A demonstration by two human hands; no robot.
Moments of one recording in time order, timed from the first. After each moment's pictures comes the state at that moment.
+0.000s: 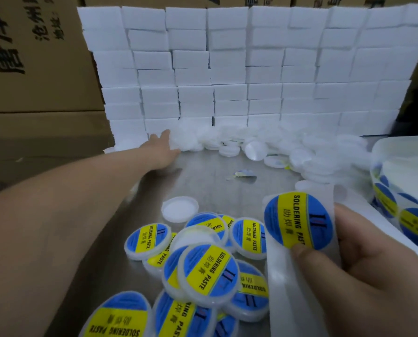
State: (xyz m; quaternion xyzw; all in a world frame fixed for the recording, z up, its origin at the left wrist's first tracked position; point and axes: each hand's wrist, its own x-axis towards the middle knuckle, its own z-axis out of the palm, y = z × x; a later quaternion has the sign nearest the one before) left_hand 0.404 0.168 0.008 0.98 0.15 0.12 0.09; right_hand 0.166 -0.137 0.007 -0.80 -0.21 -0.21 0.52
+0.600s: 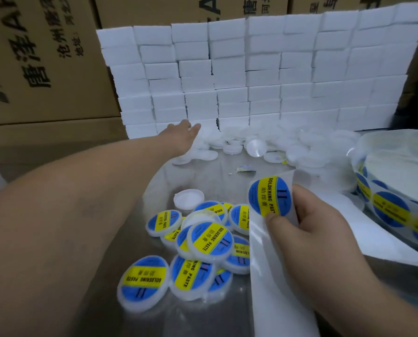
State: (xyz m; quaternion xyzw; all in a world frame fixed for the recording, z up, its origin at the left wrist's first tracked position) left_hand 0.361 0.118 0.057 0.97 0.12 0.16 0.15; right_hand 0.162 -0.140 0.011 -0.78 -0.21 -0.14 0.57
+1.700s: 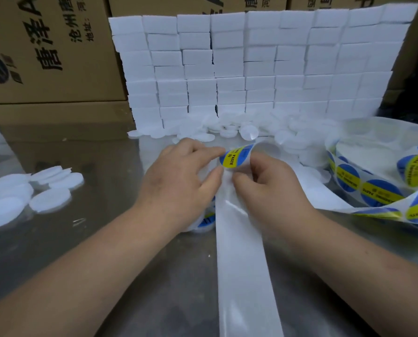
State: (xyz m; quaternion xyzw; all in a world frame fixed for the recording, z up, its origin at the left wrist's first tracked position) left_hand 0.107 0.003 0.032 0.91 -0.04 0.36 0.19; right_hand 0.153 -0.134 0.016 -0.77 -0.31 -0.16 0.53
